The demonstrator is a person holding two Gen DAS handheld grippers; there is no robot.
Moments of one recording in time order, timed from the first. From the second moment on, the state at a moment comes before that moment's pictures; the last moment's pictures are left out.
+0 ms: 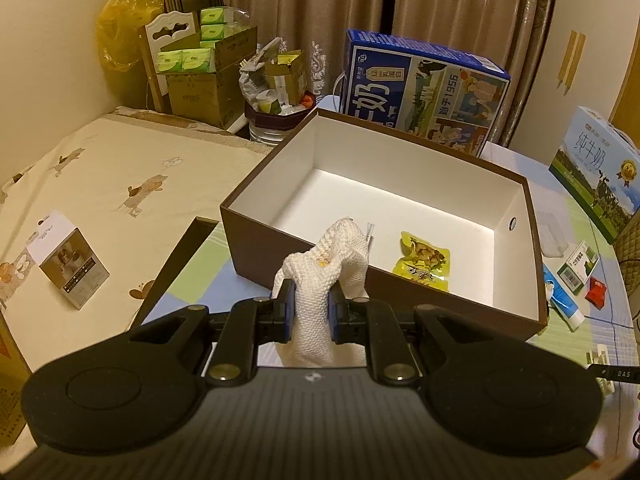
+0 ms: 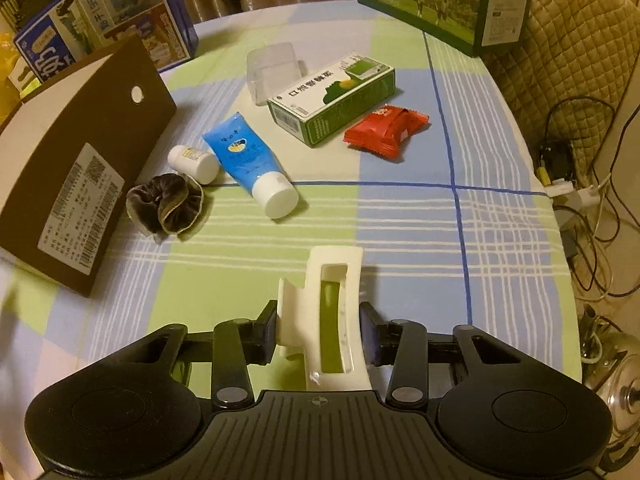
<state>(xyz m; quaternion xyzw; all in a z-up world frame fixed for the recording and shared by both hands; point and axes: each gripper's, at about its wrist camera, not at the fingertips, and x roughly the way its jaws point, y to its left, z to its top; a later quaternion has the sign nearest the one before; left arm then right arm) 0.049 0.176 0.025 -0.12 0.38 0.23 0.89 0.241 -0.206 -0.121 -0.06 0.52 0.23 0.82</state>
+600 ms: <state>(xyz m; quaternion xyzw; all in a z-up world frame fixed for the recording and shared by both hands) 0.082 0.208 0.039 -0.10 0.35 0.17 0.92 0.206 -0.159 -0.013 0.04 0.44 0.31 0.84</state>
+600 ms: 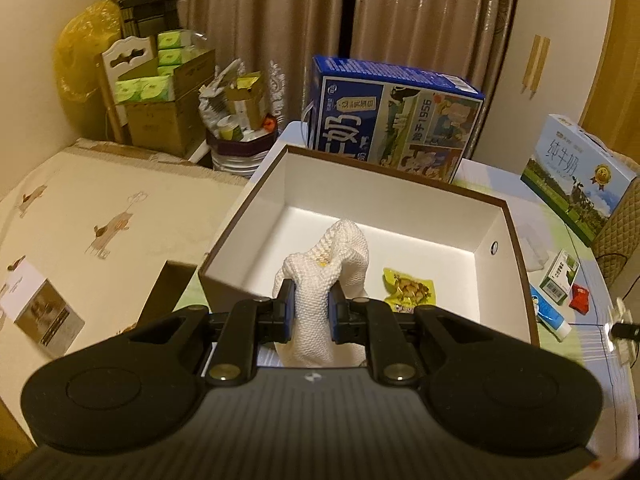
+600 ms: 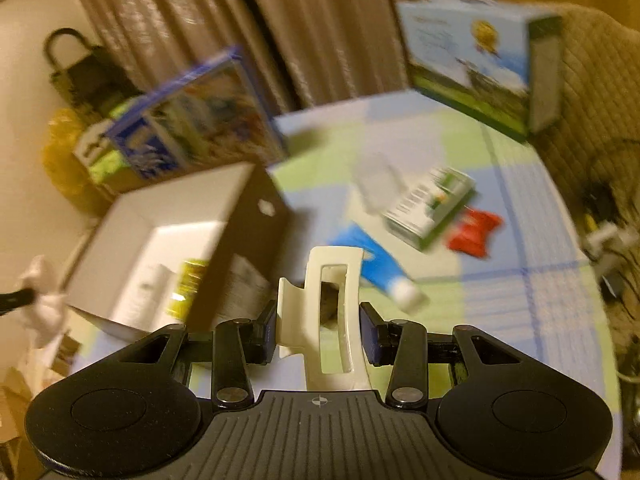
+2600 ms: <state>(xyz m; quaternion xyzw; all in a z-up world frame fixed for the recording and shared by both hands) 0.240 0.285 -0.052 -0.01 0.47 0.10 0.88 0.266 0.110 -0.092 -0.26 0.42 0.32 0.81</state>
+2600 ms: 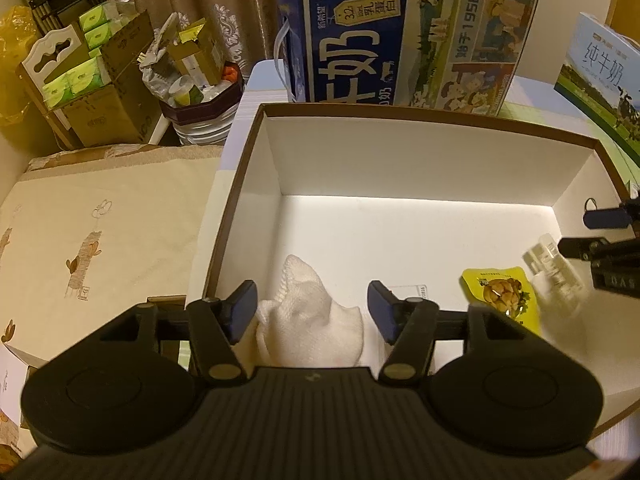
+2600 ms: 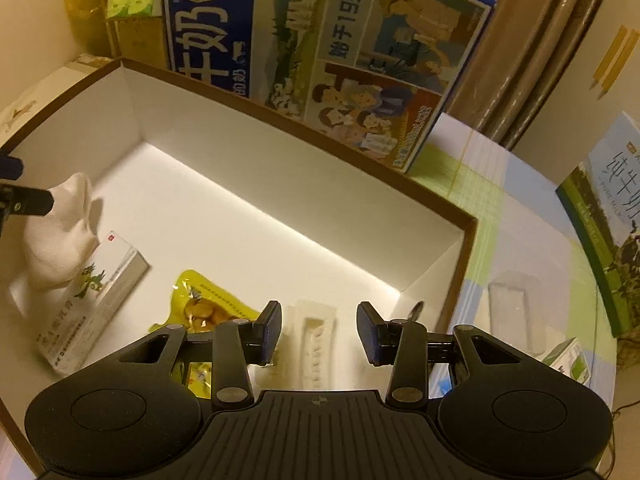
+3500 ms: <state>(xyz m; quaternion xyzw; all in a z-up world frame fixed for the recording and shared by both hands) 0.160 0.245 0.001 -0.06 0.44 0.10 0.89 0.185 0.019 -0.015 -0.10 0.40 0.38 0.83</state>
